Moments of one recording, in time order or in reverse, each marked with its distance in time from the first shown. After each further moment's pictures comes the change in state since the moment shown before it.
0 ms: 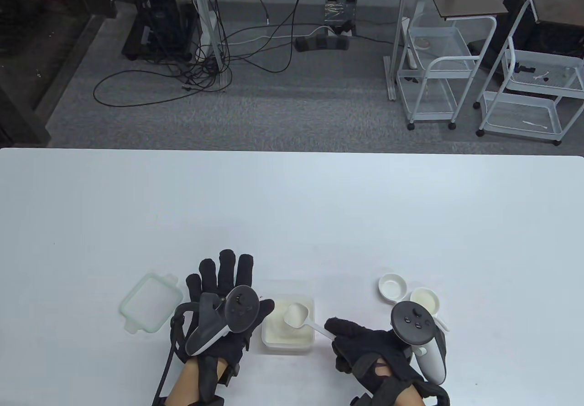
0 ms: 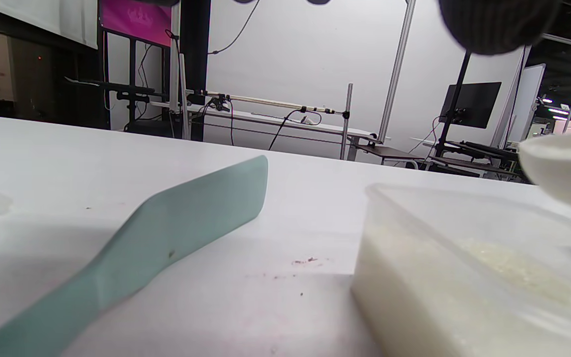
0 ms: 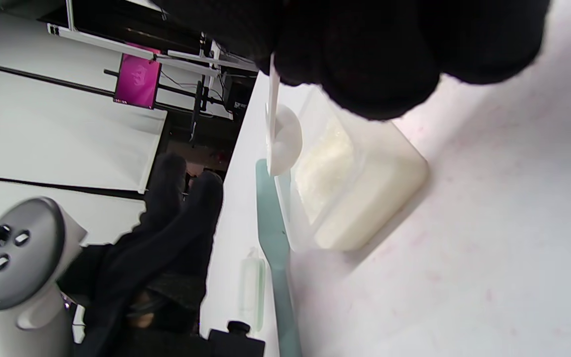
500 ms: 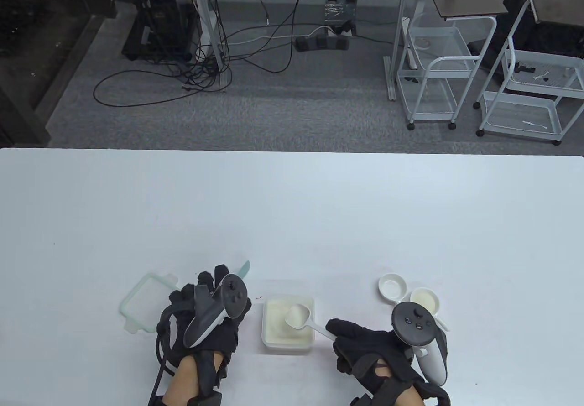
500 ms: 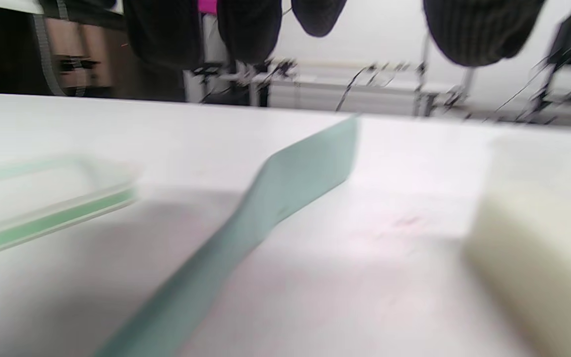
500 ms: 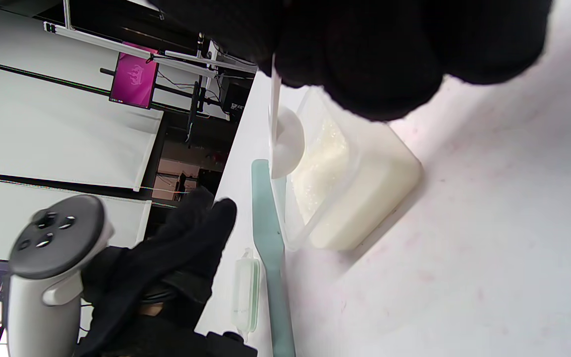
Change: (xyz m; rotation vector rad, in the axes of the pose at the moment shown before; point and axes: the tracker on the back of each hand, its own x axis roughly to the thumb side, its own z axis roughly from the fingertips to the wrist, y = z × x) left_hand -0.016 -0.003 -0.005 -0.062 0.164 -0.040; right_hand -0.002 0.006 -0.001 0.009 0.019 0.032
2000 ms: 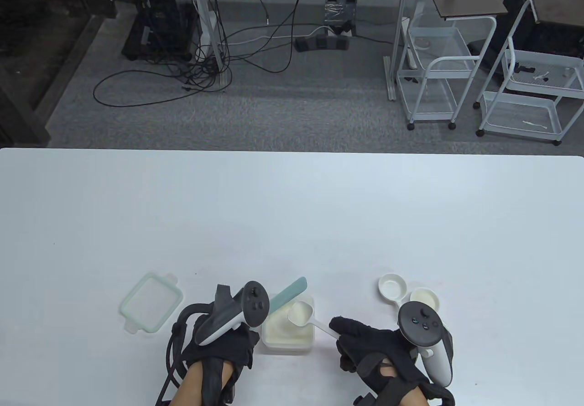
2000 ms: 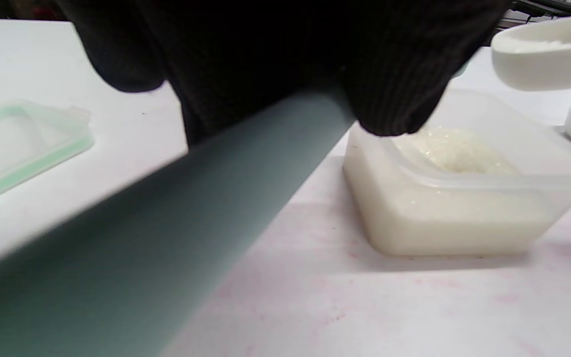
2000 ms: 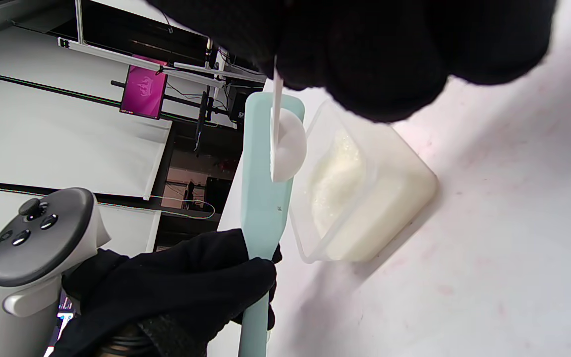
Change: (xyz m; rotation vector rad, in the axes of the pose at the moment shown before) left_hand 0.026 0.010 0.017 -0.346 -0.106 -0.037; right_hand 0.003 -0.008 0.004 -0.026 -0.023 -0.020
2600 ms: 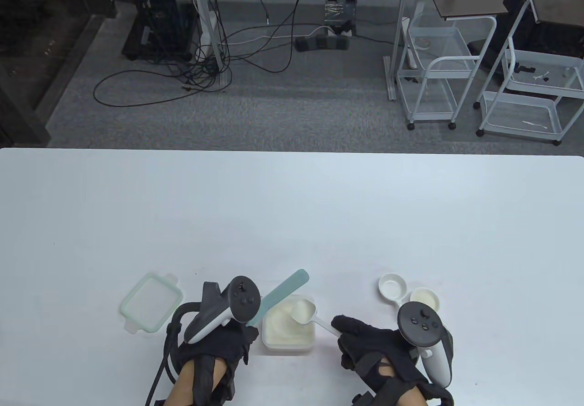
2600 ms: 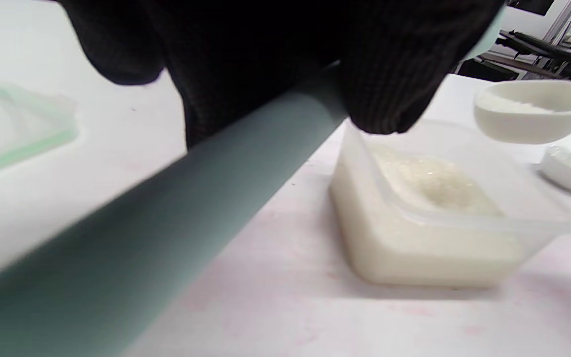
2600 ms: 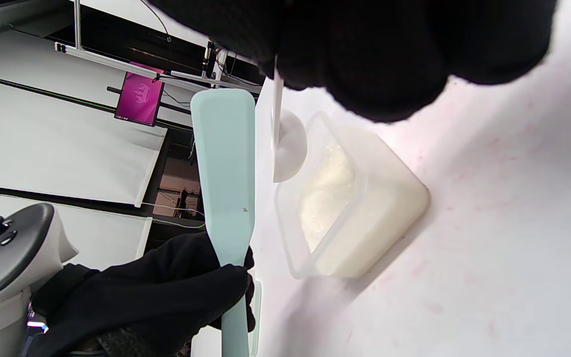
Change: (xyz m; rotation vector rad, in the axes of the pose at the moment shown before) left_hand -0.008 0.003 0.000 0.002 -0.032 0.111; right_hand -0.001 -0.001 0.000 -0.033 0.013 0.025
